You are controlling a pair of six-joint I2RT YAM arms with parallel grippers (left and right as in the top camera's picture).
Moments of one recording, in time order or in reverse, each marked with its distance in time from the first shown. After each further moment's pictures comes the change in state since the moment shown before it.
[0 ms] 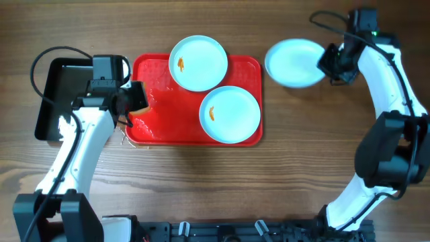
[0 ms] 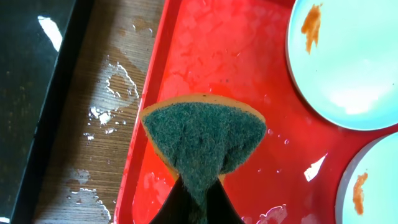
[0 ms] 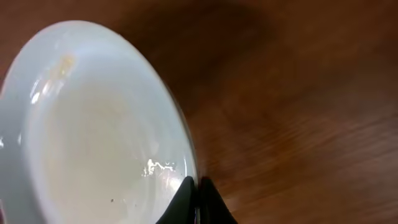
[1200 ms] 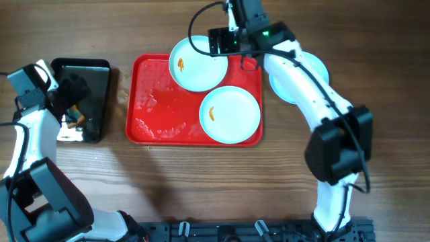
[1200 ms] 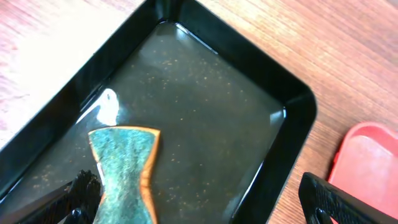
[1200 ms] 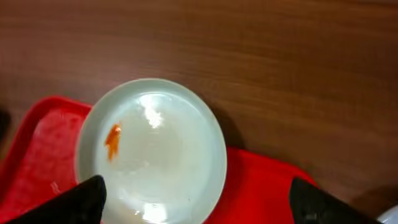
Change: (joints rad) left arm 0.505 0.150 -0.001 0.329 0.129 0.079; right arm 0.570 0.156 0.284 0.288 0.034 -0.252
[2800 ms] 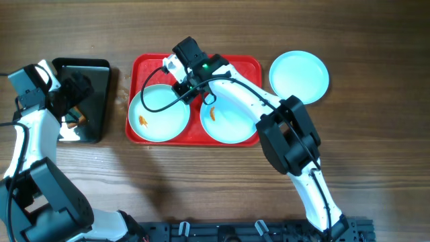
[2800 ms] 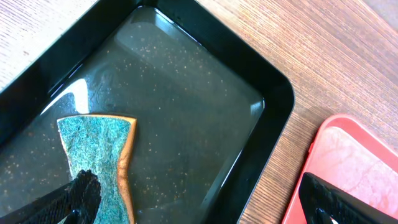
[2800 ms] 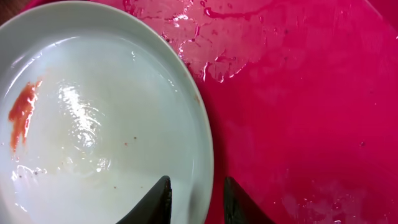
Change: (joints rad) left arm 0.000 0.000 0.000 -0.021 0.073 -0.042; right arm 0.237 0.250 0.039 -0.052 -0.240 -0.350
